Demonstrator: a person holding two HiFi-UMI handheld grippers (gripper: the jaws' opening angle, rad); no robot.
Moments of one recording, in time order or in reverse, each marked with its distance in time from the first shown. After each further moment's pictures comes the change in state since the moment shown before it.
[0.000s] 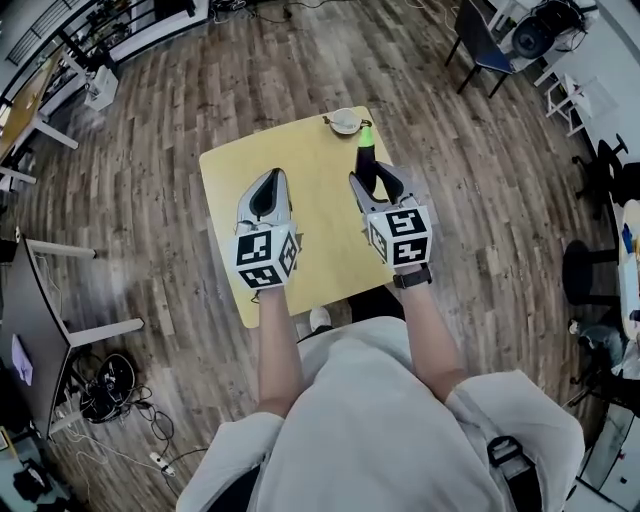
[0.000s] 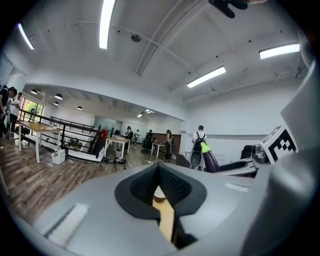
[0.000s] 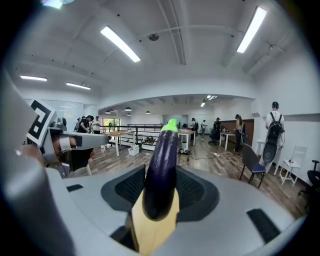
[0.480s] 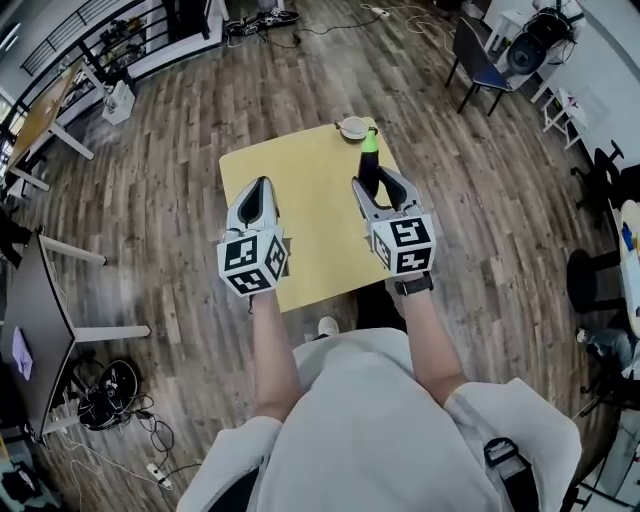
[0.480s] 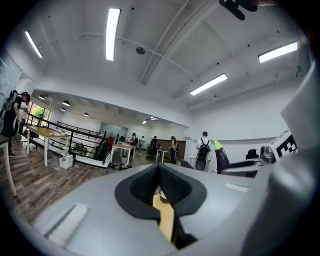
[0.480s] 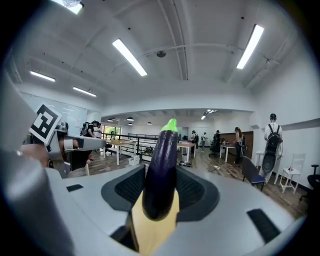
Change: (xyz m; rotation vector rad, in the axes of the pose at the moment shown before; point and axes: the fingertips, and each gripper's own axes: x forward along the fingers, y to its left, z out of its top) left arm -0.102 0.028 0.031 -0.005 -0.076 0.061; right arm -0.070 0.065 0.031 -0.041 -0.146 -0.018
